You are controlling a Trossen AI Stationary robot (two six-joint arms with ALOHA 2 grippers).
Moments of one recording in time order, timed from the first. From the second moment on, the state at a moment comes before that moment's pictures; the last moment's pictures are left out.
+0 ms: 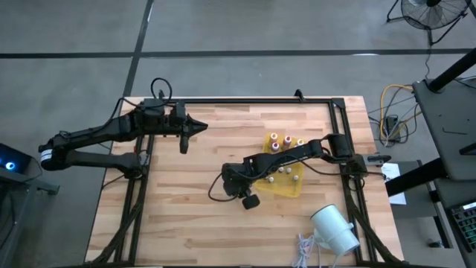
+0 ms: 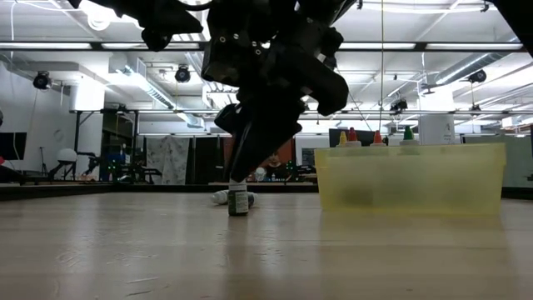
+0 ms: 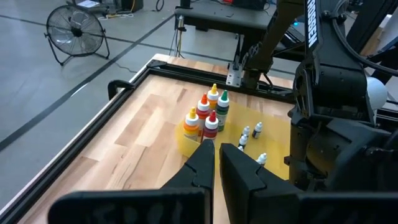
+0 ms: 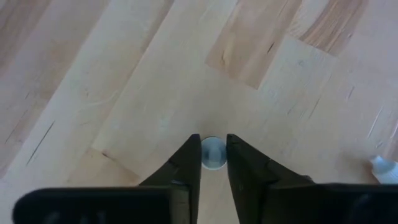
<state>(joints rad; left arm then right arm) 0.31 0.85 0.85 -0.25 0.13 -0.07 0.12 2.16 1.60 -0.54 -0.24 -0.28</state>
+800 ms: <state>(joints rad) 0.31 0.85 0.85 -0.25 0.13 -0.08 0.09 2.08 1.78 -0.76 -0.23 -0.22</state>
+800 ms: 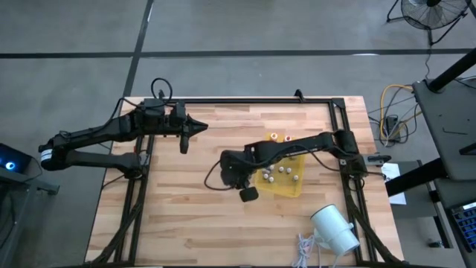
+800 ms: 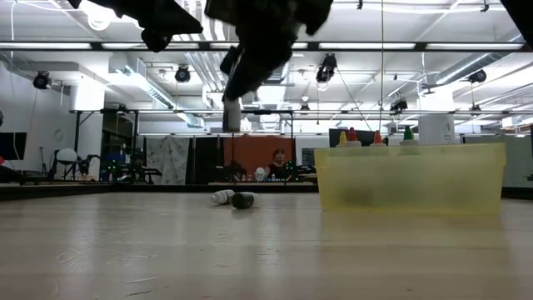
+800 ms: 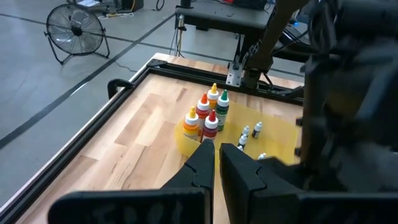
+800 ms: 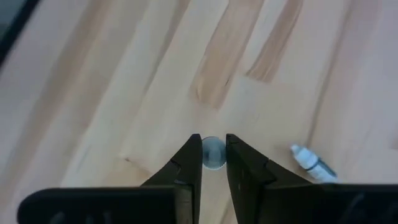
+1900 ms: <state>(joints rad) 0.31 0.85 0.85 -0.24 0.13 -0.08 0.08 1.83 1.73 -0.92 -0.12 -0.10</state>
